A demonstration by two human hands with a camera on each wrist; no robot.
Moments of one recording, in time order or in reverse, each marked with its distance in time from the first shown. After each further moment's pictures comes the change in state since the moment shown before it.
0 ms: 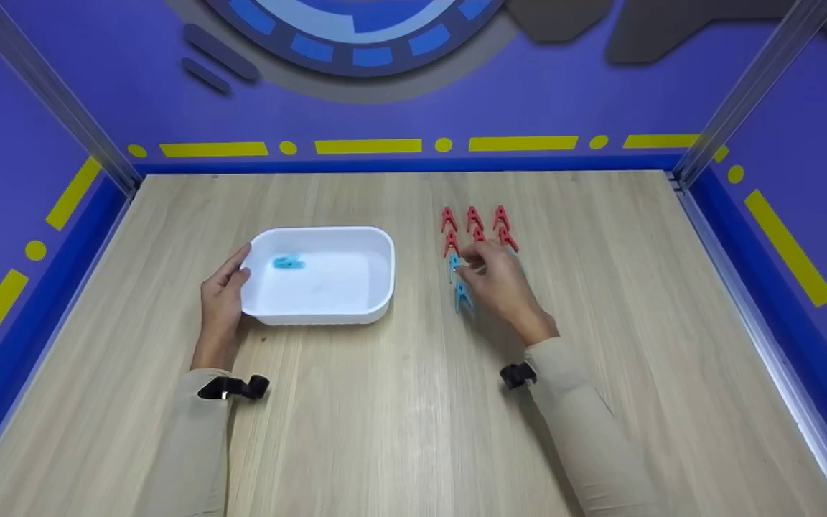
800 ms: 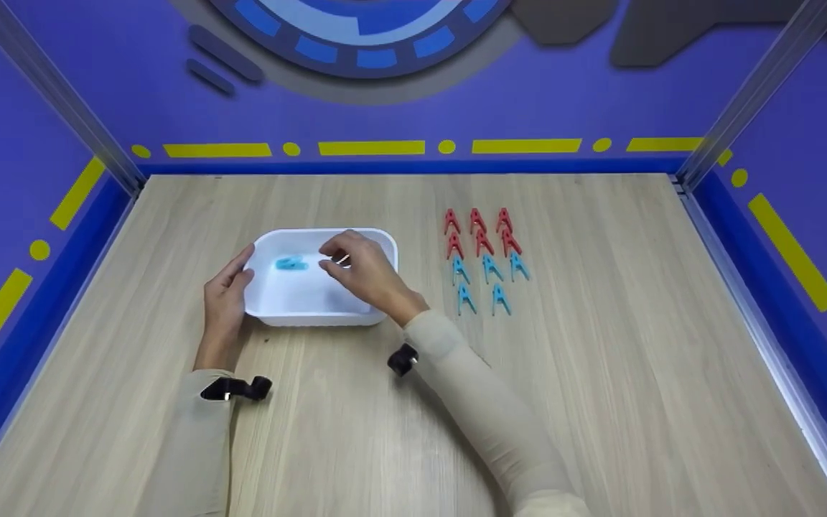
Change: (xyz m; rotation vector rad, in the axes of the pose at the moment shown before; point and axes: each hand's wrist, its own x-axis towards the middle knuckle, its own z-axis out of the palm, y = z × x) left_hand 0.000 -0.002 0.001 0.017 0.000 0.026; right_hand 0.073 -0.112 0.122 0.251 -0.170 -0.212
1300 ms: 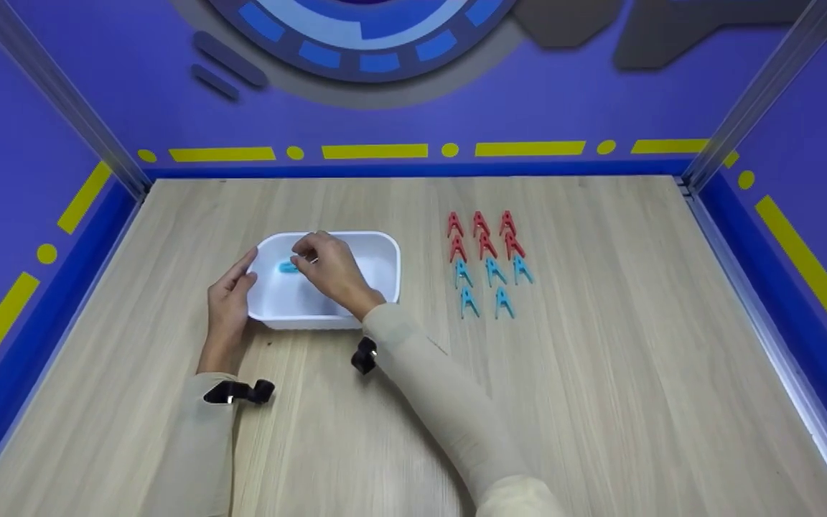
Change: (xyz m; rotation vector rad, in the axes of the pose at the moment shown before) left_hand 0.001 0.000 -0.001 -0.021 -0.003 -0.027; right_hand 0.040 0.002 0.054 0.067 0.076 0.056
